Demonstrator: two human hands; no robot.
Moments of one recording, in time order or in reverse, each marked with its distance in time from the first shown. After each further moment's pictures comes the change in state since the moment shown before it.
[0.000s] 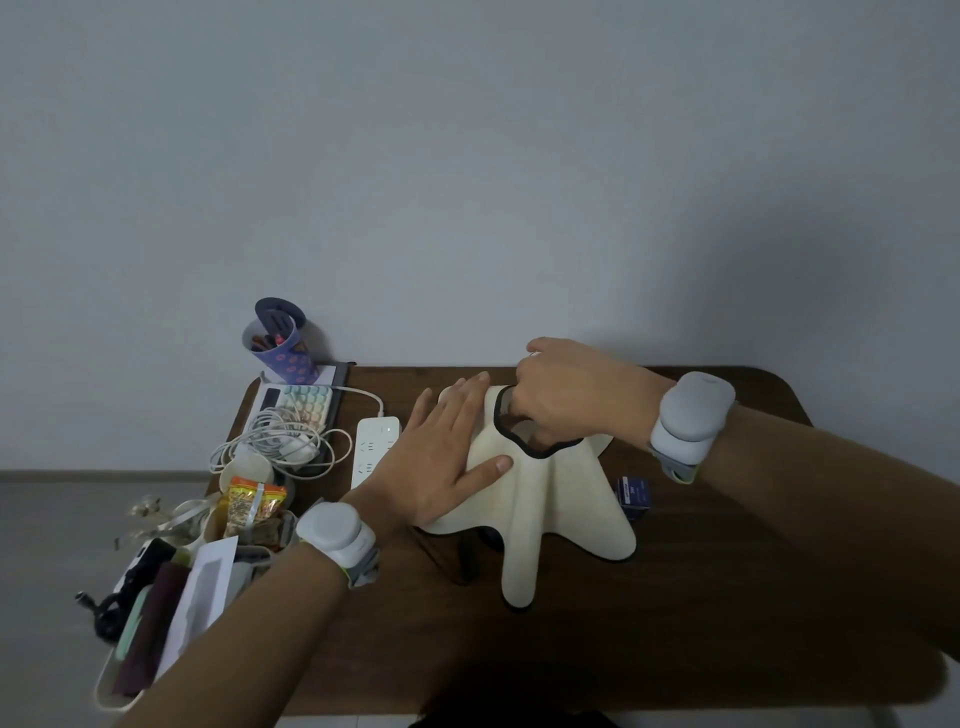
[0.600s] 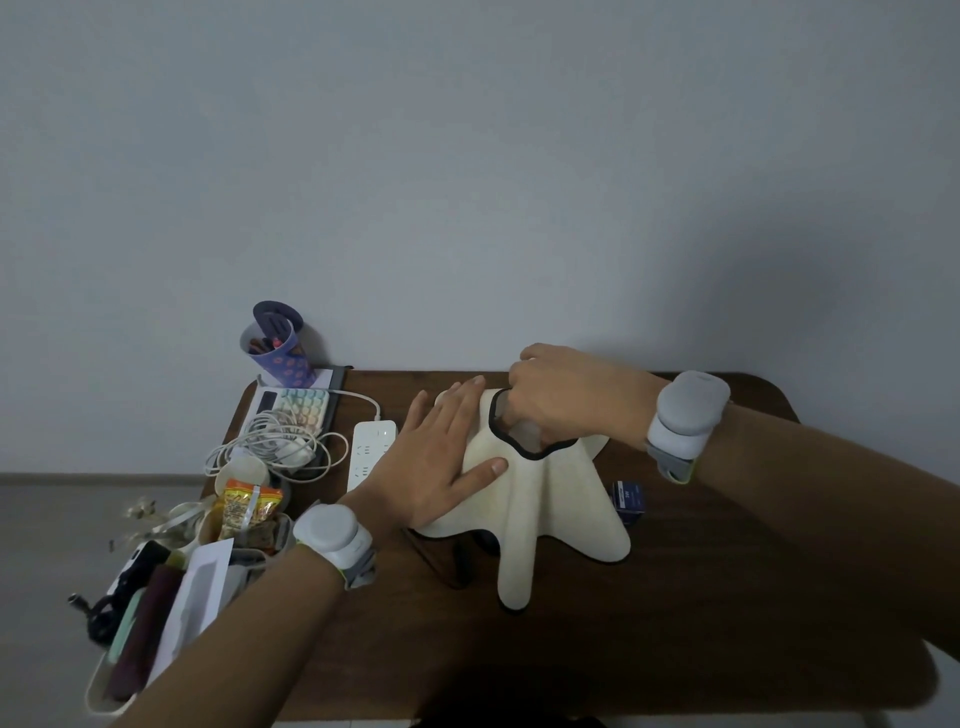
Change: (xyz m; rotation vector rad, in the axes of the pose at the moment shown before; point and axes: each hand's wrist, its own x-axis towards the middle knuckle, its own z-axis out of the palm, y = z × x) left_hand 0.000 -0.003 0.004 0.012 0.004 -0.009; right_hand 0.002 0.002 0.001 -0.022 0.006 -0.047
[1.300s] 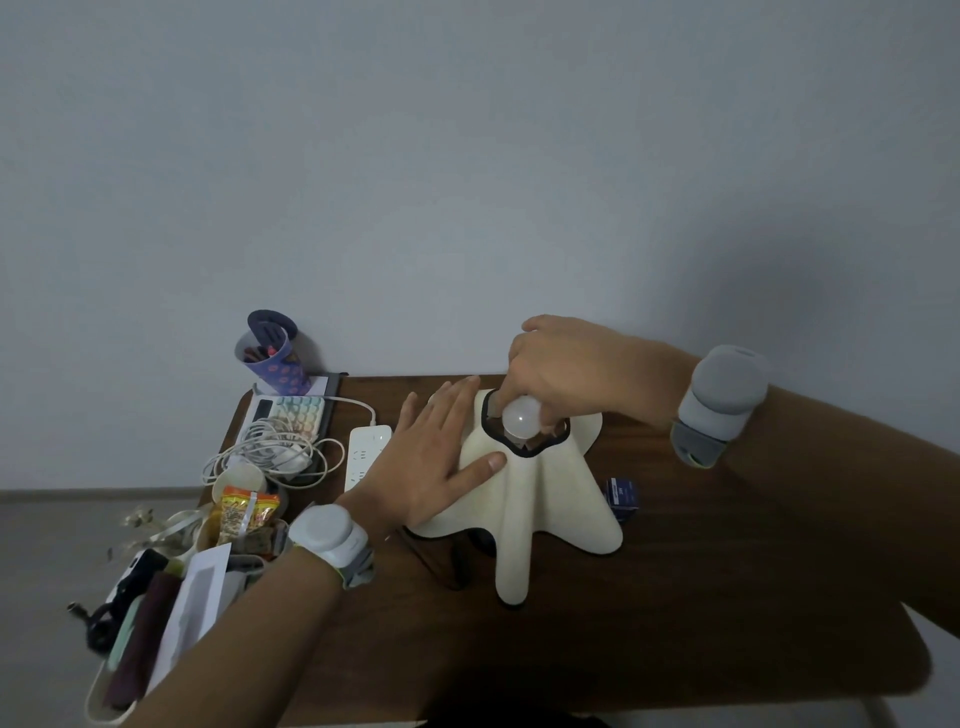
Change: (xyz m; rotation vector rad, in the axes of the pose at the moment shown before) left_hand -0.002 0.010 -0.007 -0.038 0.014 -0.029; right_hand -0.028 0.014 -0.028 0.091 0.010 0.050
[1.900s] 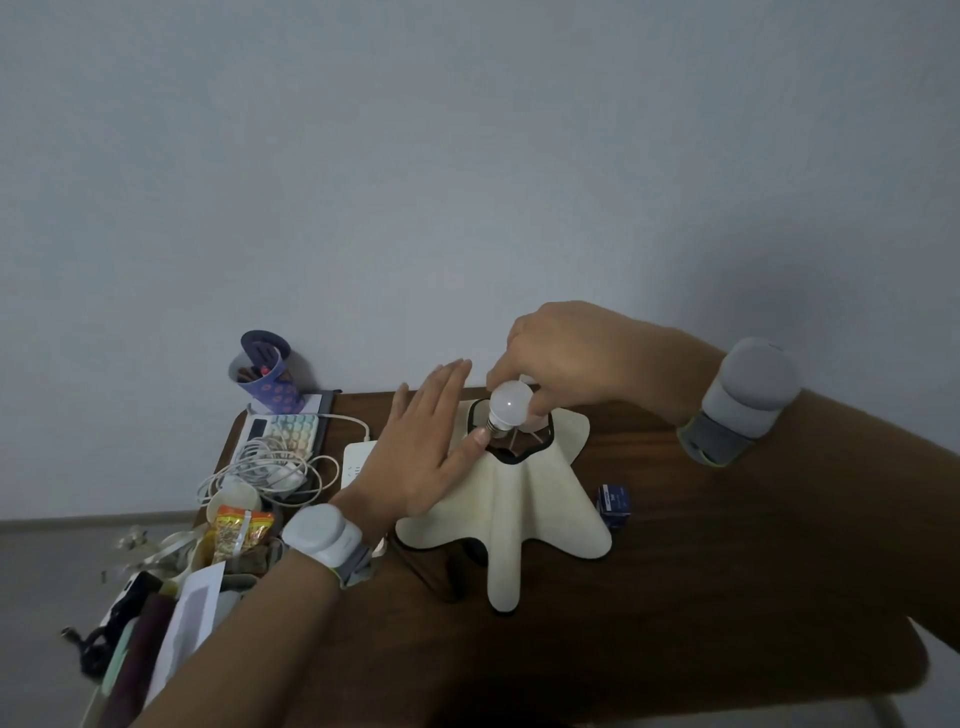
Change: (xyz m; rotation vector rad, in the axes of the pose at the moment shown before) left_hand 0.012 0.019 -0.023 -0.022 0.103 0.003; right_hand -0.035 0.010 -0.024 0.207 0.132 0.119
